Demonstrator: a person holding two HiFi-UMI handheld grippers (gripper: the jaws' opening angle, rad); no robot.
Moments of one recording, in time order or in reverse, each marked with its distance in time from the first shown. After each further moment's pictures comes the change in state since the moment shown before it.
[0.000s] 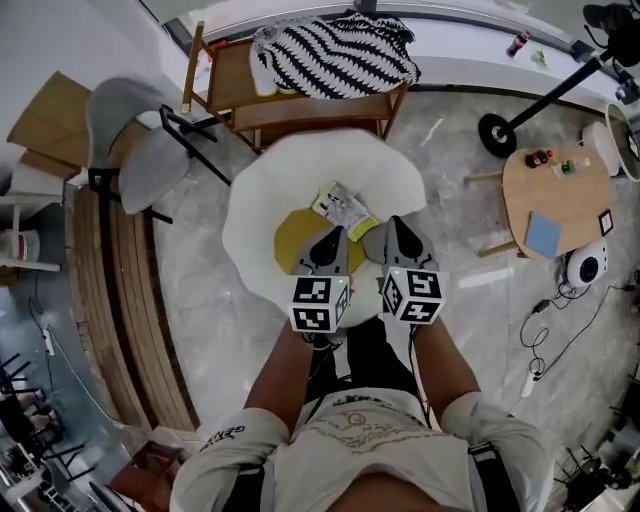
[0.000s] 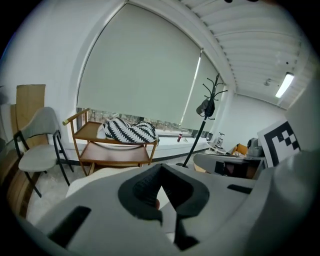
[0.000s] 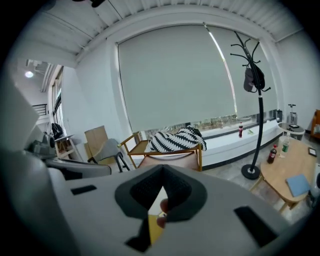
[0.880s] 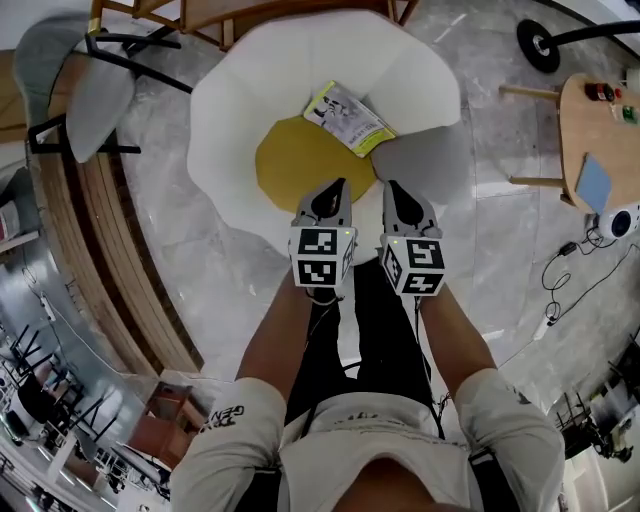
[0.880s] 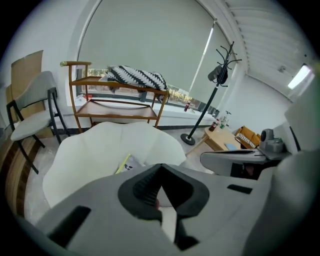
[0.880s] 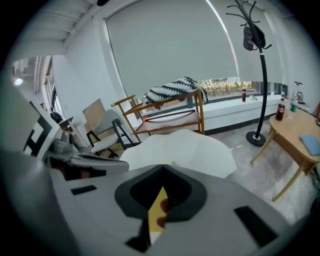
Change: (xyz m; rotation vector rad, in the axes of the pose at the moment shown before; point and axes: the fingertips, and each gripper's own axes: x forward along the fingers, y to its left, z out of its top) left arm 0.097 0.054 -0.218 -0.036 0.274 0.015; right arm 0.065 -0.019 -0.227 0.045 0.268 0.040
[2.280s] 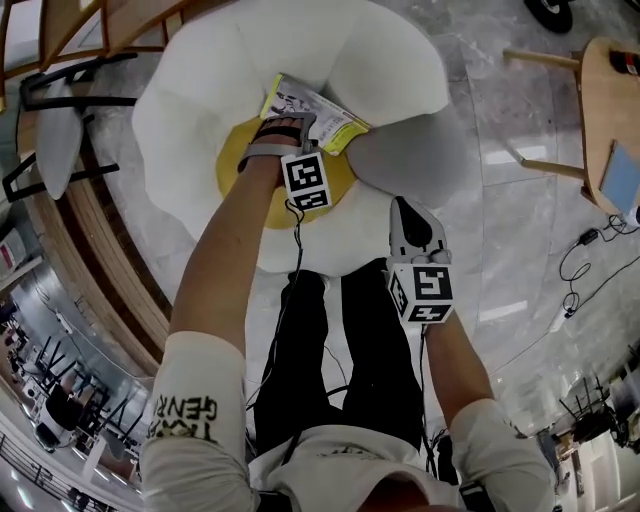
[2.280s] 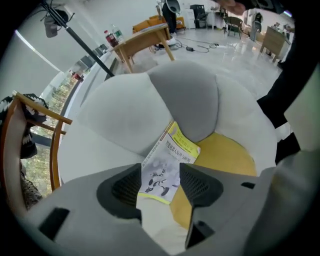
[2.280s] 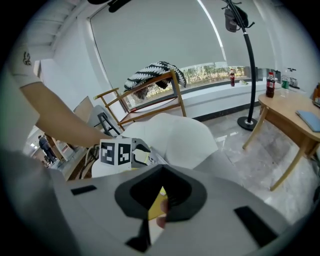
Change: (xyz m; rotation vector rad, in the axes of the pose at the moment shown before) left arm 0.246 0.049 -0.082 1.464 0.537 -0.114; right arm 0.023 -0.122 -0.081 0.067 0.055 -0.023
